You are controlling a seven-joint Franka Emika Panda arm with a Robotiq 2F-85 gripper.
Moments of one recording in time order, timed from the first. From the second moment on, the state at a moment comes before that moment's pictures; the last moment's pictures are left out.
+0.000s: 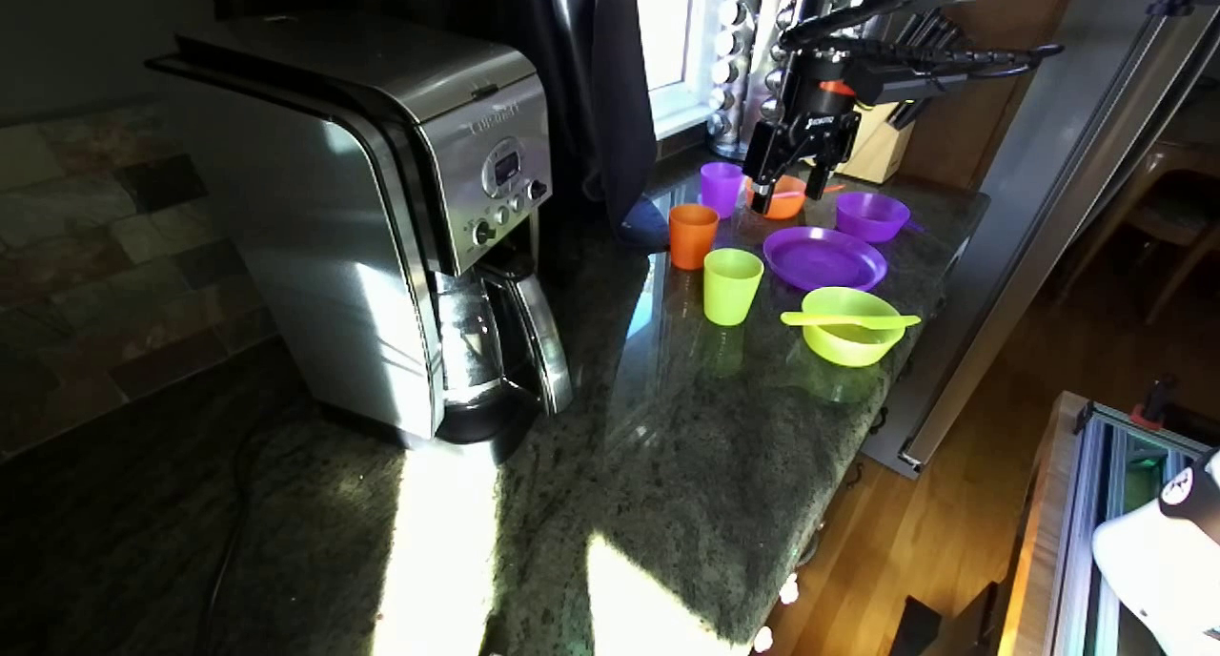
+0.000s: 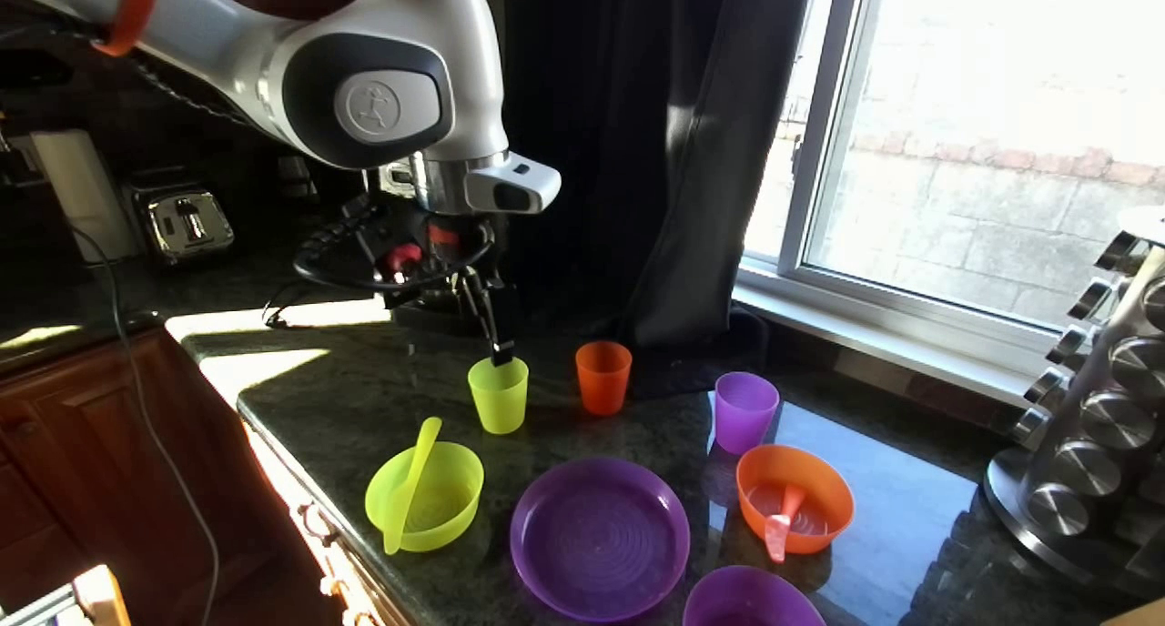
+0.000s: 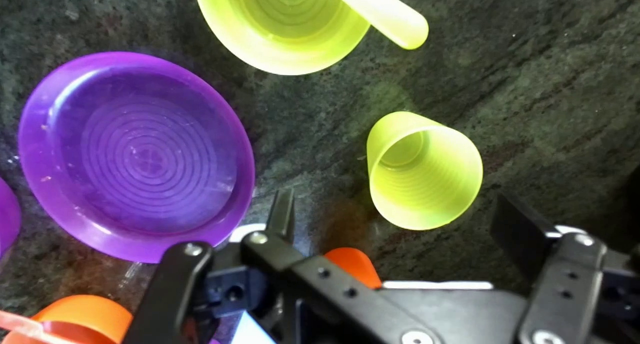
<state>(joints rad) -0.08 -0.23 0.03 -2.39 0.03 2.23 0.21</state>
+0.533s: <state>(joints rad) -0.07 -0.10 0.02 -2.39 0.06 2.32 0.16</state>
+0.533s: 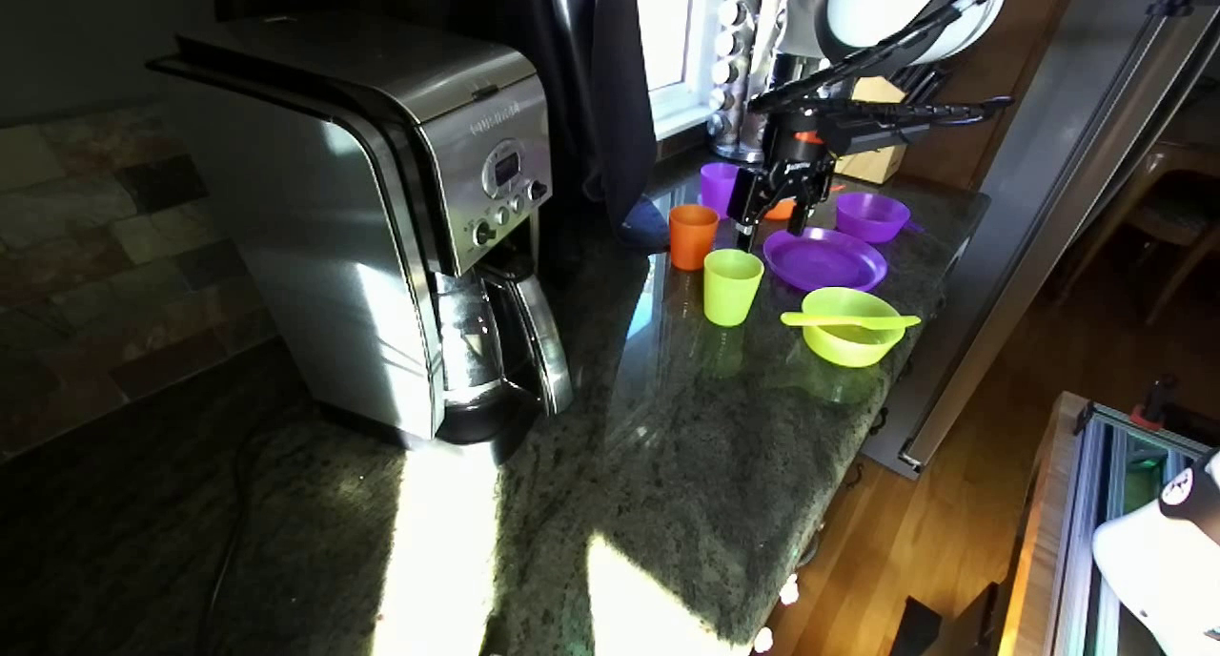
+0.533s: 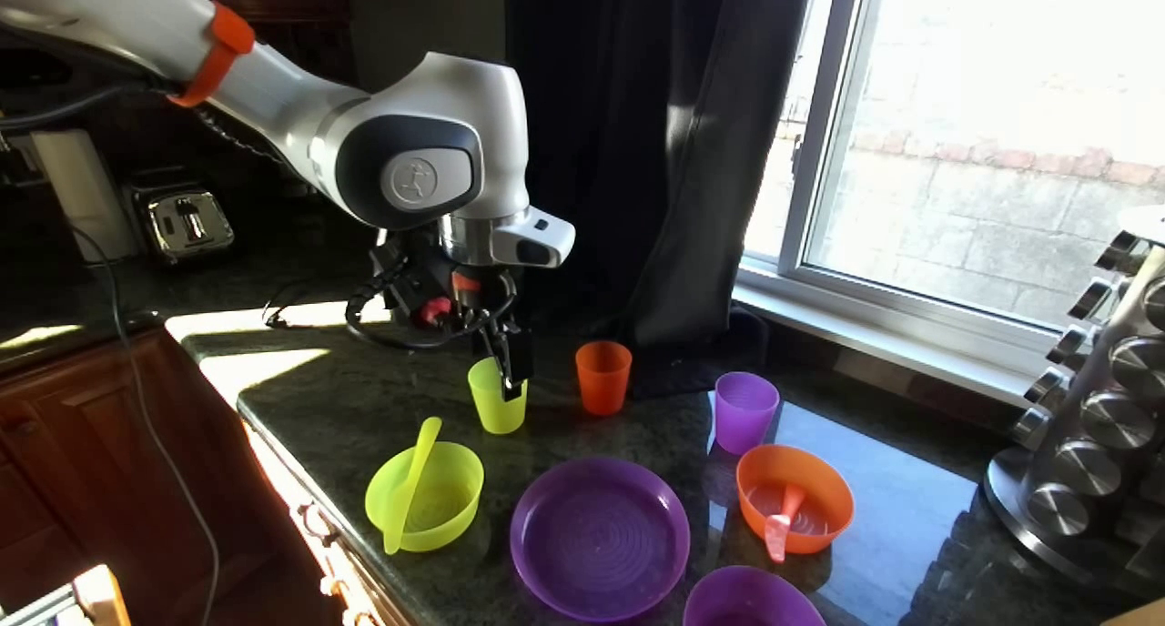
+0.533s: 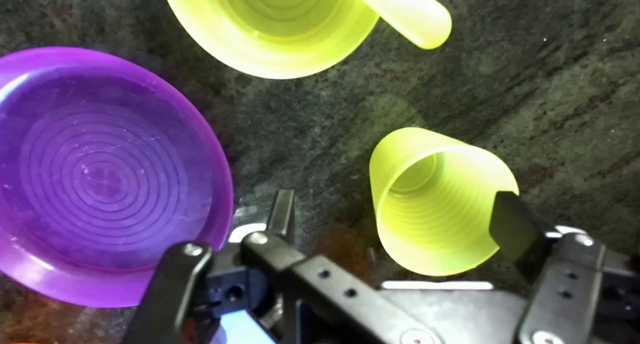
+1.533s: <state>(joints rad) -0.07 0.00 0.00 -2.35 0.07 2.34 0.15</state>
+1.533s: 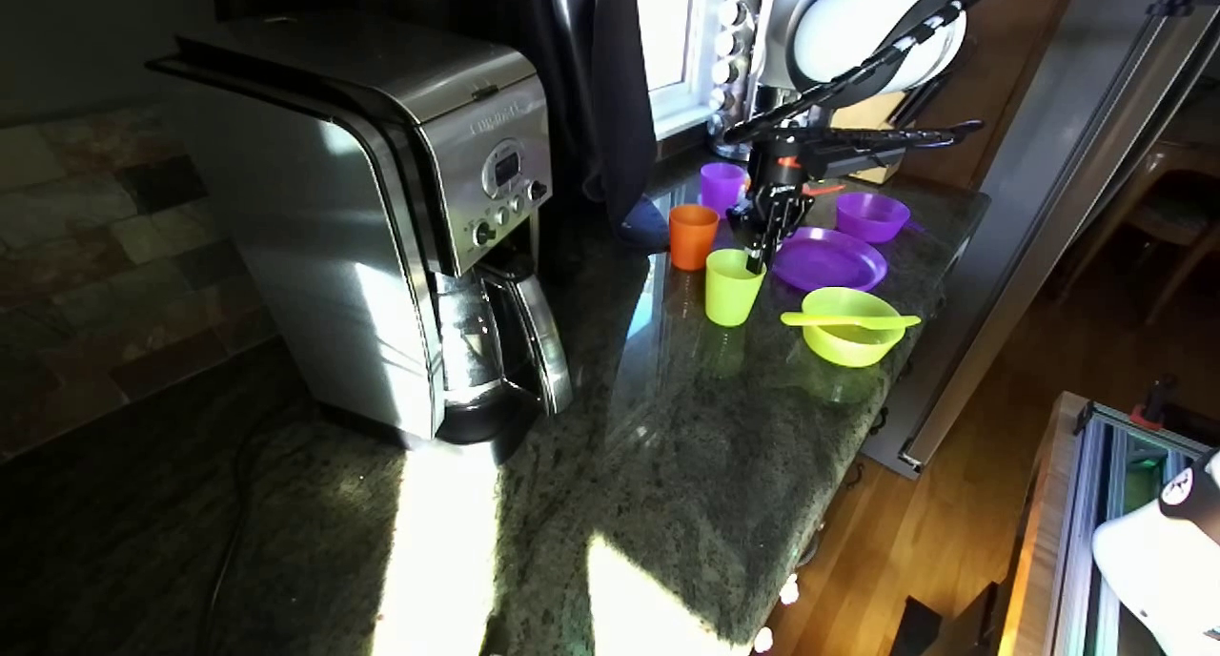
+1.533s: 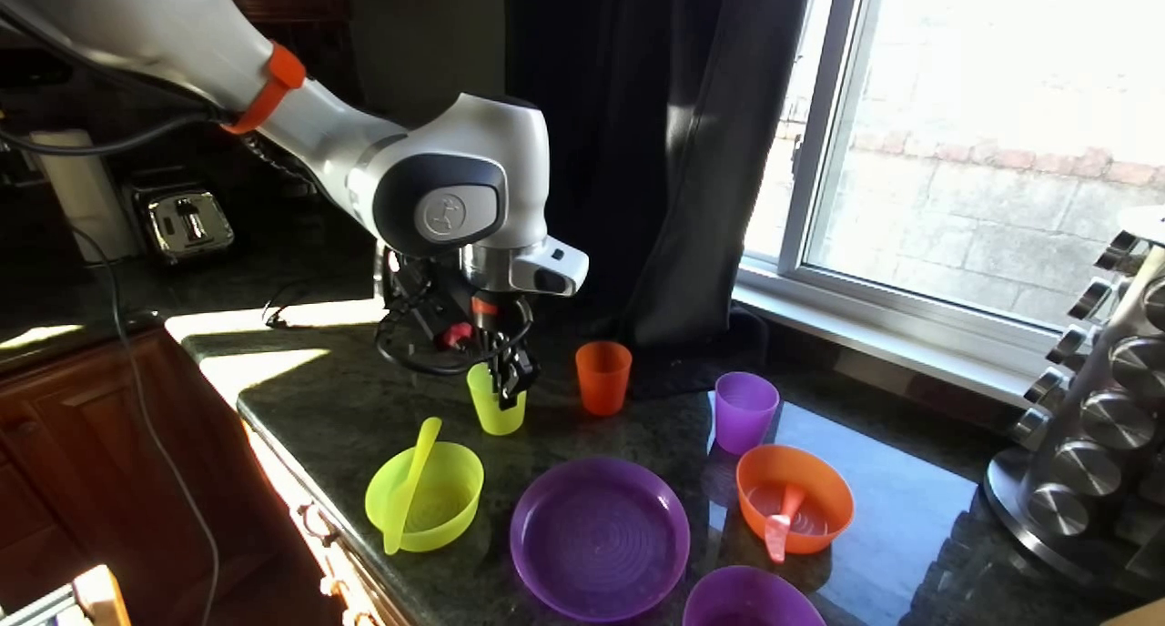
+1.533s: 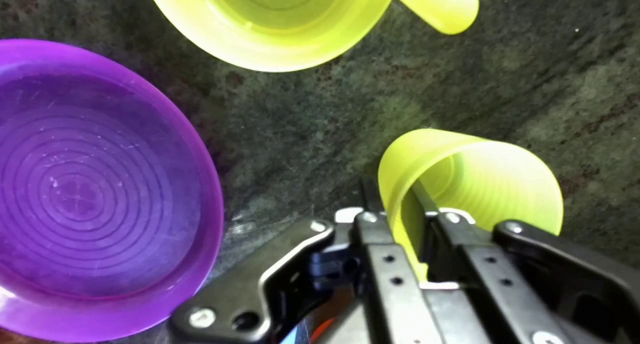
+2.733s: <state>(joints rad) -0.09 -0.09 -0.06 -2.12 0.23 2.23 0.21</state>
